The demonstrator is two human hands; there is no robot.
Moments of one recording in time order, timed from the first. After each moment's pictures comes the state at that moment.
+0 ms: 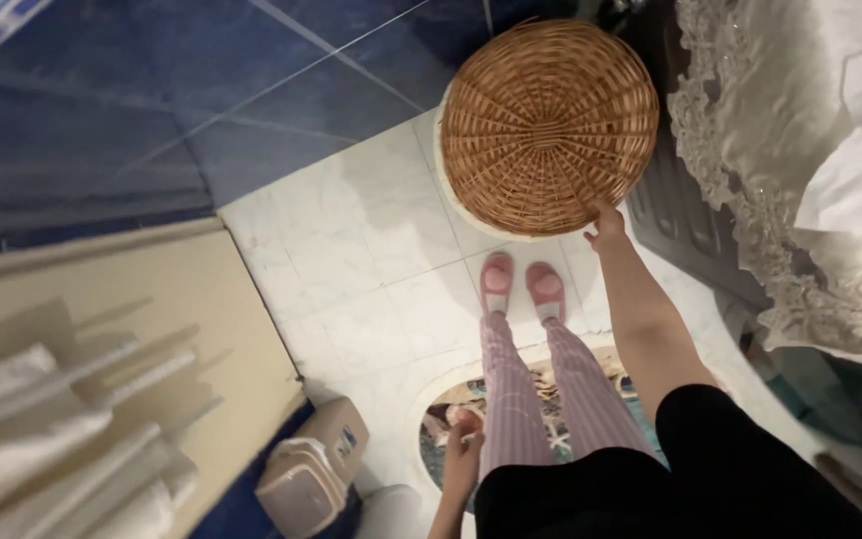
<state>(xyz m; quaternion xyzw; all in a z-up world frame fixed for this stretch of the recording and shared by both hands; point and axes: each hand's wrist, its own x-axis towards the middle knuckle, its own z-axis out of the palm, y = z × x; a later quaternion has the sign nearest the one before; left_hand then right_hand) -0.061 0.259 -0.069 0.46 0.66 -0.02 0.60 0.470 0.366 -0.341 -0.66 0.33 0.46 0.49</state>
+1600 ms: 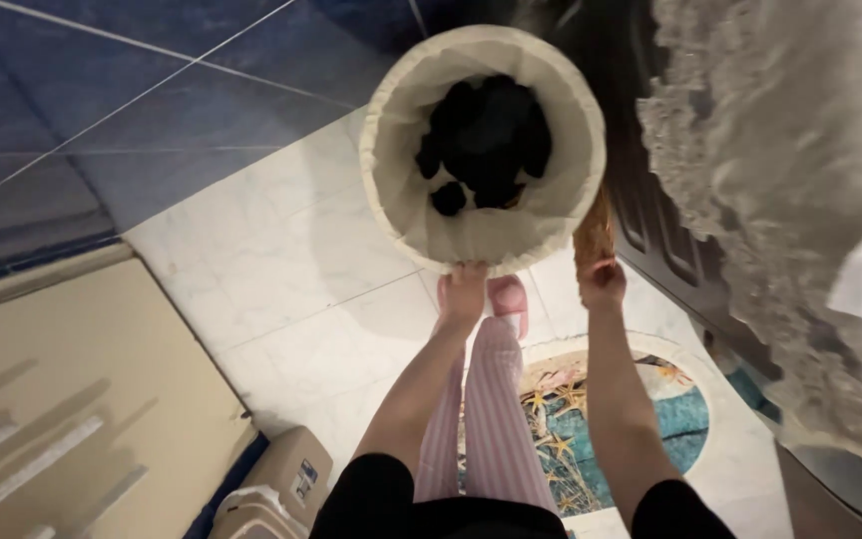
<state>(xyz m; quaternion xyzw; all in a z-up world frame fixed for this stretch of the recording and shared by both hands) 0.222 0.441 -0.369 0.93 0.29 -0.17 0.16 0.450 0.188 -0.497 -0.20 0.56 0.16 0.79</state>
